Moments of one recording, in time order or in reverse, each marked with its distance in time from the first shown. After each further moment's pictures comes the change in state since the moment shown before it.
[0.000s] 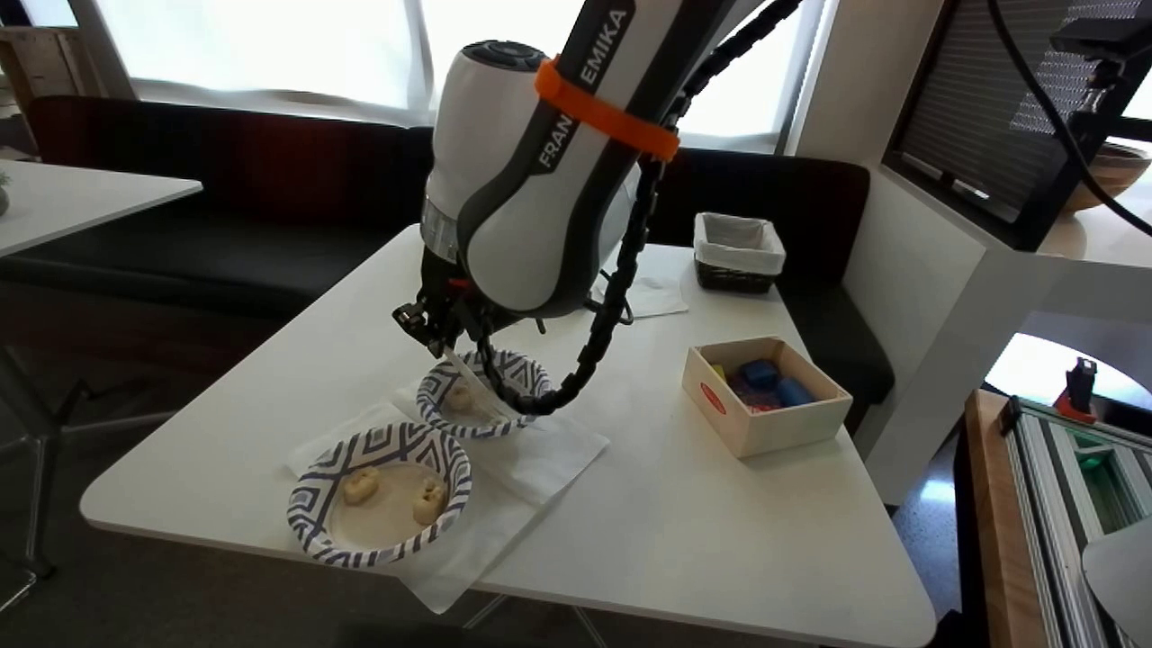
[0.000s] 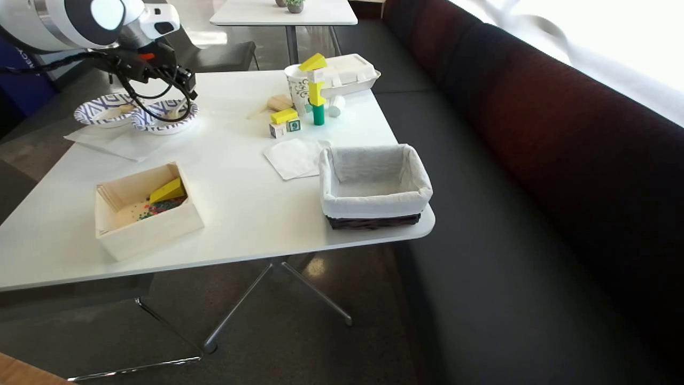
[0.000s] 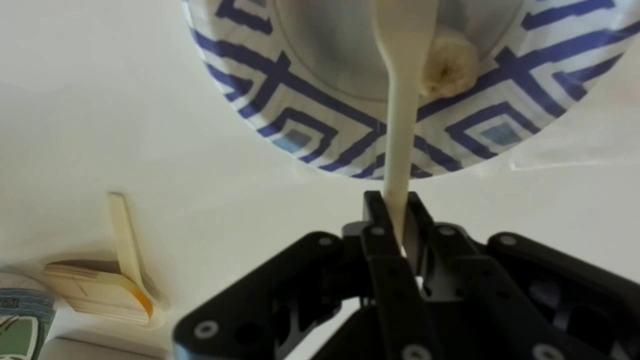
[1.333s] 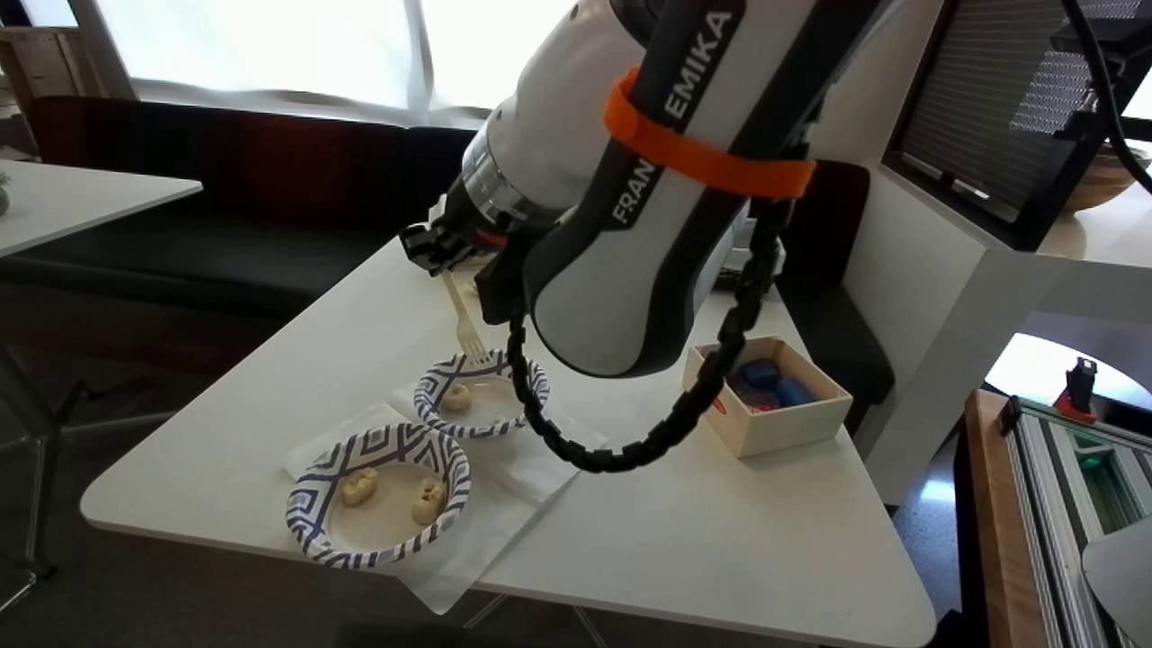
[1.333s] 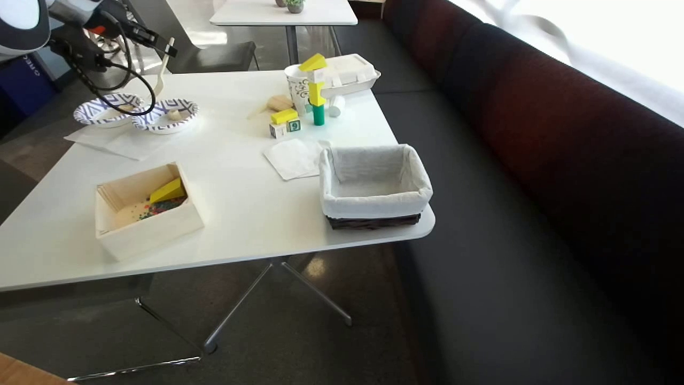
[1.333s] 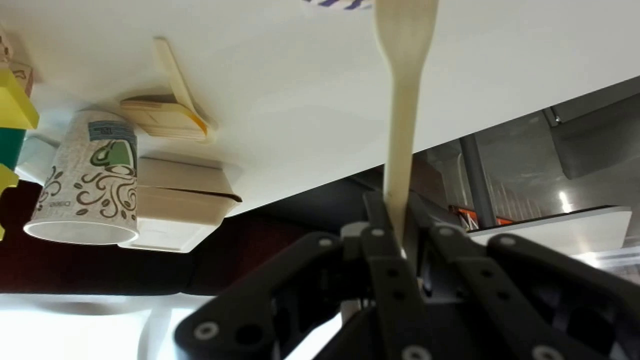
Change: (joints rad) arm 0.602 -0.062 -0.499 -0.324 0.318 0.507 0.074
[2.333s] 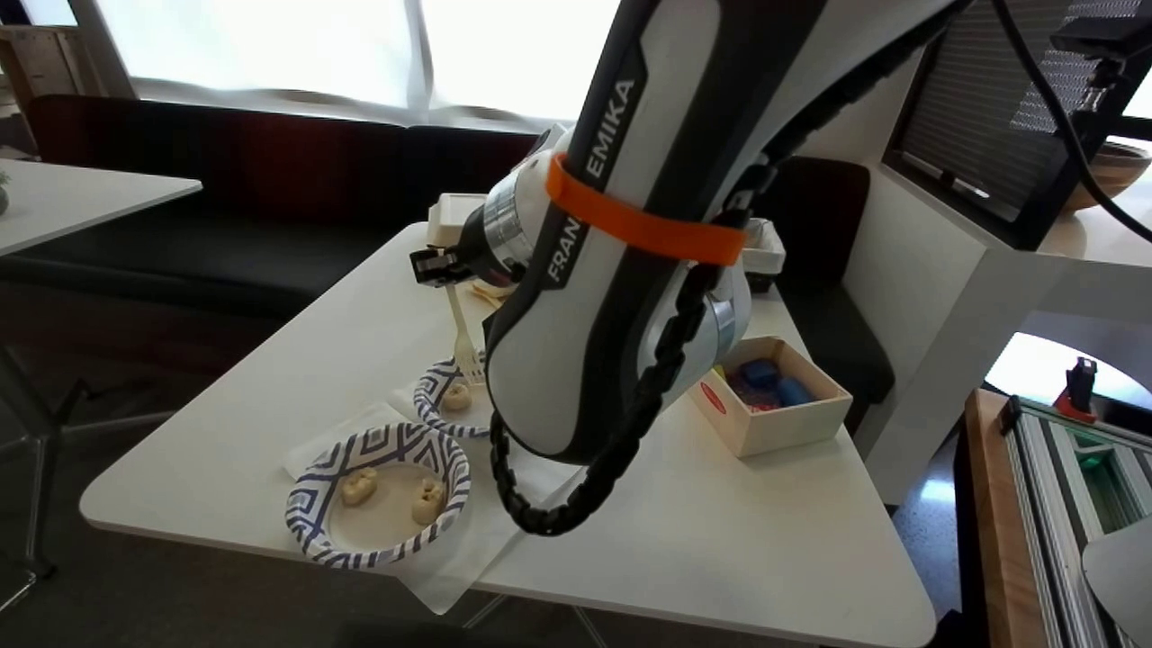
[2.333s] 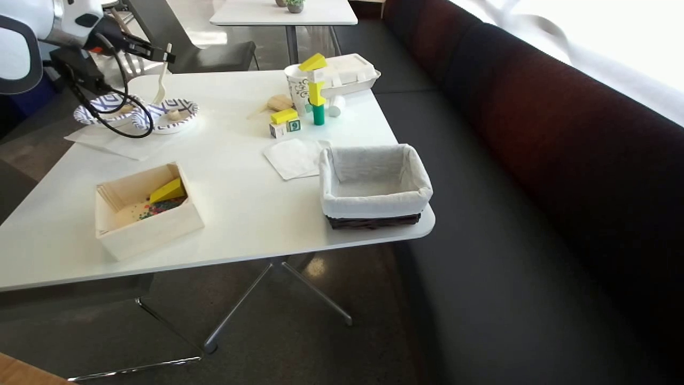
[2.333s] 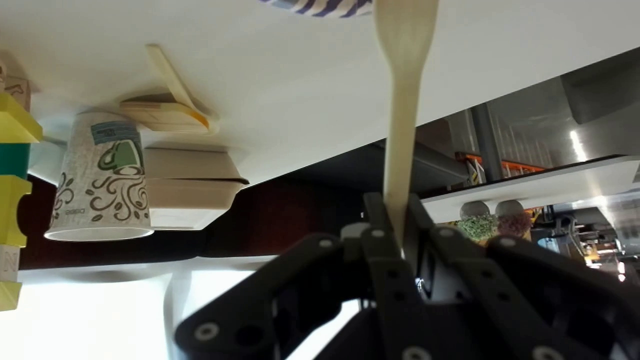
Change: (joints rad) arm -0.249 0.036 0.354 0.021 0.312 0.287 -0.265
